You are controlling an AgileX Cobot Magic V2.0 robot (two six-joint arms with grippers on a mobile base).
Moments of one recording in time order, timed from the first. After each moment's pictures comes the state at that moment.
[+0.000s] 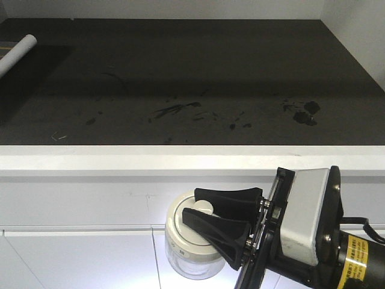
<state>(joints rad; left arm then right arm) -0.01 0.04 -0.20 0.09 0.22 -0.02 0.73 1.04 -0.43 -0.71 -0.57 0.55</state>
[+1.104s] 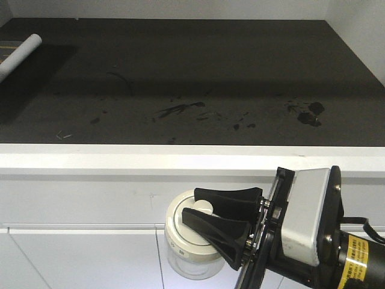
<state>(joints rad) -0.01 0.04 -0.20 0.09 0.22 -0.02 0.73 1.04 -0.43 -0.71 -0.57 0.55</state>
